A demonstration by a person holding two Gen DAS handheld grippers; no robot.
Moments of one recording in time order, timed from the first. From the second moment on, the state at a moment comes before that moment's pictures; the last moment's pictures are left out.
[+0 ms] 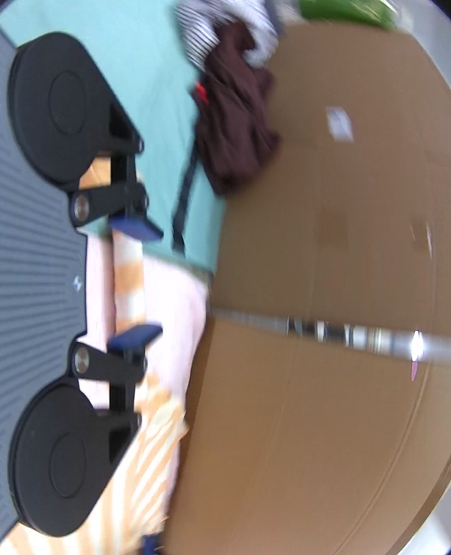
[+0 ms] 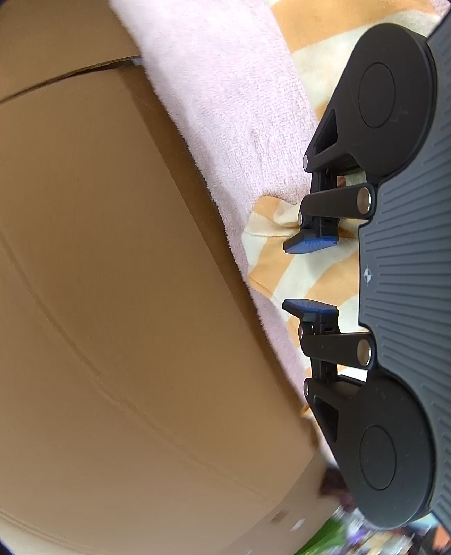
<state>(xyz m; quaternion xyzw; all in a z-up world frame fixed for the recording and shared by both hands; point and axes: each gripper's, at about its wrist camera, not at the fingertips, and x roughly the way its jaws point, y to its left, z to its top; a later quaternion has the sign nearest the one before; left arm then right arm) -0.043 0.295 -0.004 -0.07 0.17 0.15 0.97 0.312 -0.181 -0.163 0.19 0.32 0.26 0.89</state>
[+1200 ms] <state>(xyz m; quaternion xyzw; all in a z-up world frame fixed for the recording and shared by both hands) -0.082 0.337 -0.042 -0.22 0.17 0.14 0.95 0.246 0.112 -0.137 0.04 0.33 0.47 0.82</state>
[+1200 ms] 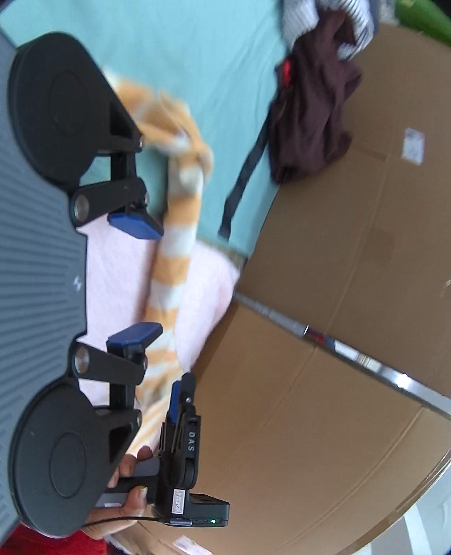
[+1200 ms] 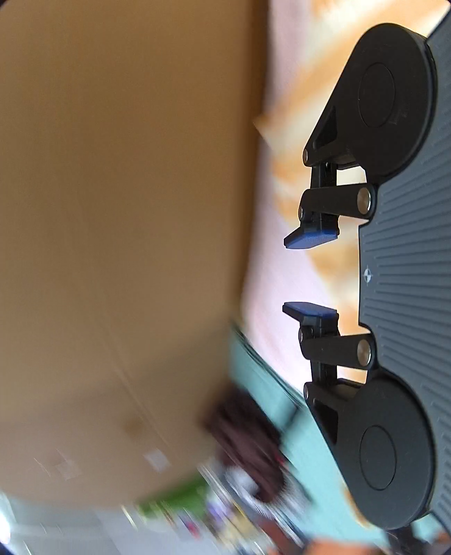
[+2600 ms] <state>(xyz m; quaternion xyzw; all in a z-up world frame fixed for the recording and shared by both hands) -0.108 0.474 0.032 -0.46 0.15 0.22 0.84 0.276 0.084 -0.171 0.17 0.38 0.48 0.77</state>
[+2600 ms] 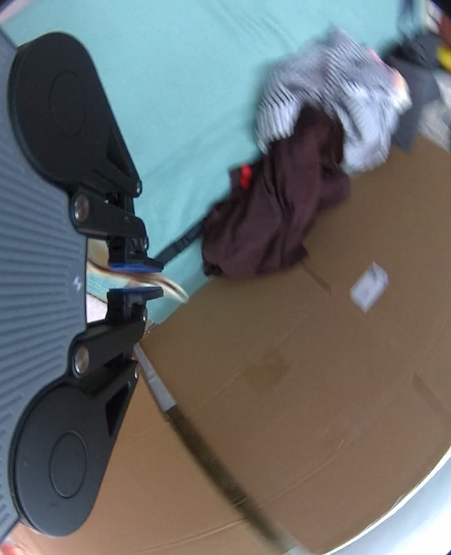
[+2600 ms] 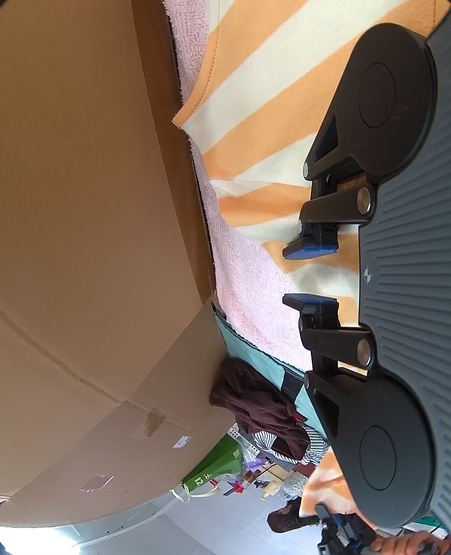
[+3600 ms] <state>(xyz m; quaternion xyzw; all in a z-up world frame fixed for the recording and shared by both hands) -0.118 0.433 0.005 -0.32 0.13 0.29 0.89 0.275 0.084 -0.171 0.17 0.38 0.49 0.76</state>
